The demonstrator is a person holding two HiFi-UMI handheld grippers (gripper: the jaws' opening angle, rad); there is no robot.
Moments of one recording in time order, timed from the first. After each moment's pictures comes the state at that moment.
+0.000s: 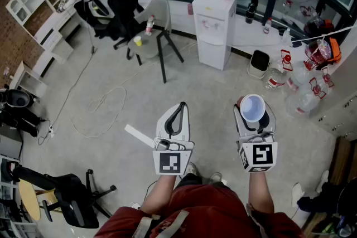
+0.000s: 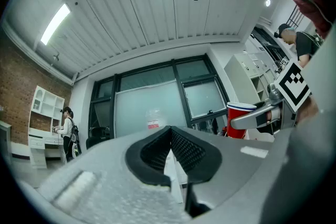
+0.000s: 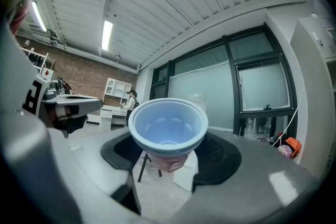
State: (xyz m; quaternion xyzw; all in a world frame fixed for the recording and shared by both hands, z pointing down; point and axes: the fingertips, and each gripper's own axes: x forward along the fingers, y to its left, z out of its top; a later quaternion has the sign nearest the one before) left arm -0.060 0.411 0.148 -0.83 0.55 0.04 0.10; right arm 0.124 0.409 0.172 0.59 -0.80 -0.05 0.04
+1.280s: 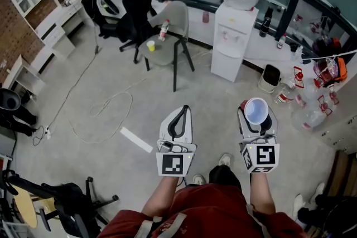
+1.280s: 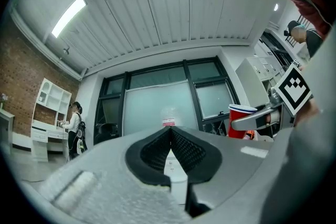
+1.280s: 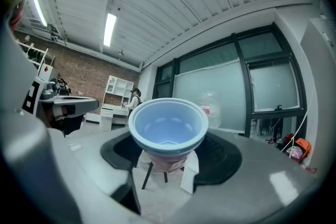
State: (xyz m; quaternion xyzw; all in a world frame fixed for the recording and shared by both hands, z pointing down) left arm -0.217 0.335 0.164 -0.82 0.57 0.07 0.09; right arm -0.023 0.324 0.182 0.59 -0.81 -0.06 0.05
